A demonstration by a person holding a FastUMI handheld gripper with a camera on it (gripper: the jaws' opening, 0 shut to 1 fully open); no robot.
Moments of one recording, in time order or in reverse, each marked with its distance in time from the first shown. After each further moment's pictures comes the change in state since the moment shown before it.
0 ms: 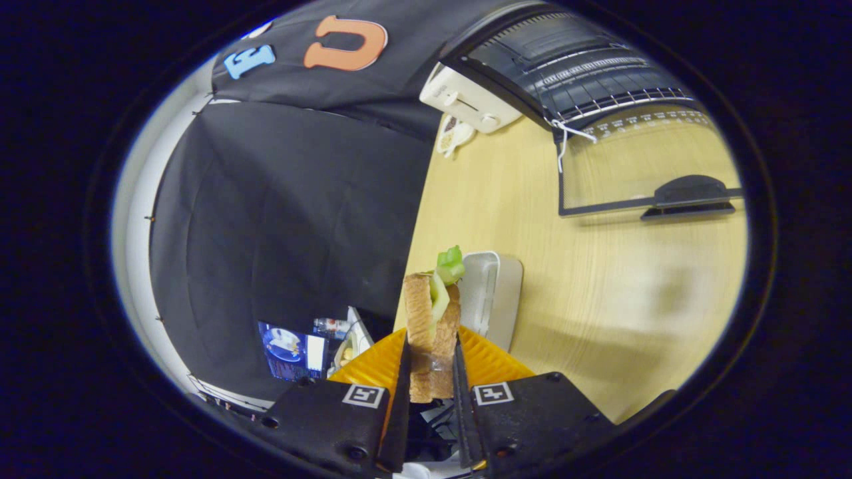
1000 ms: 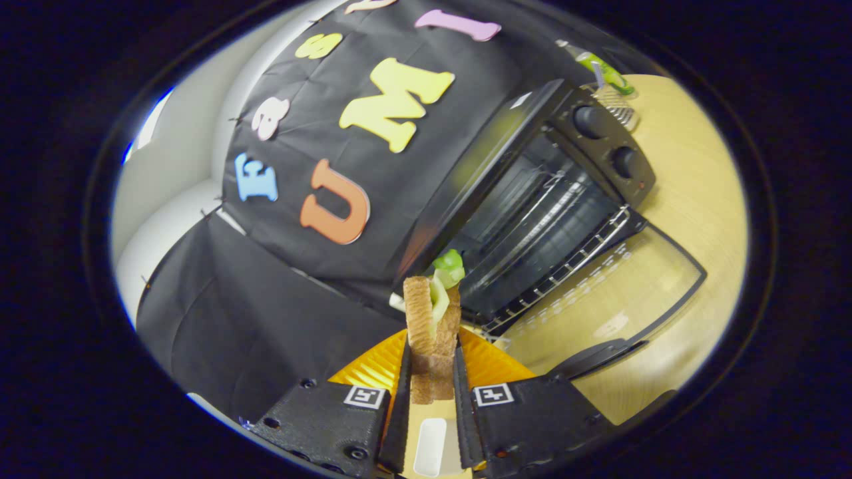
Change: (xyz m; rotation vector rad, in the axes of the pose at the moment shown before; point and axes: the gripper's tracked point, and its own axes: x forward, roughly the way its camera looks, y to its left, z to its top) arm -0.083 -0.080 0.168 0.118 -0.857 -0.129
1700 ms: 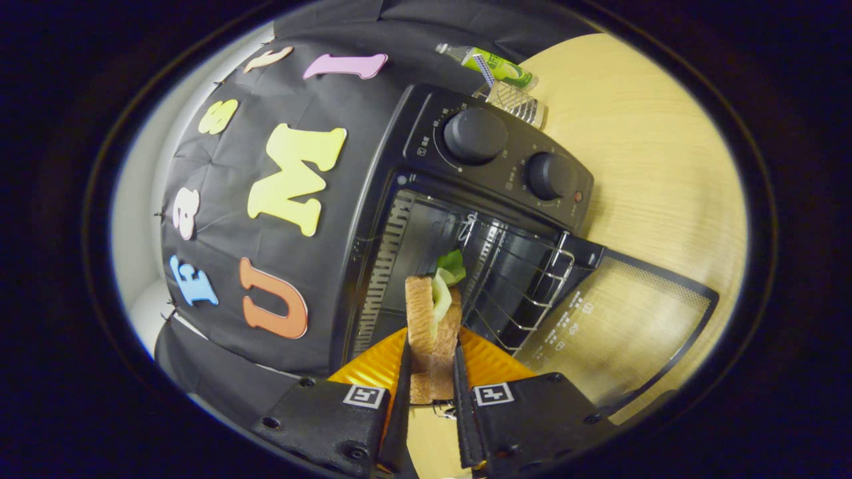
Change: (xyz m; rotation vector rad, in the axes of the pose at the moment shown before) arm 0.063 -0.069 0.084 0.299 -0.261 -0.165
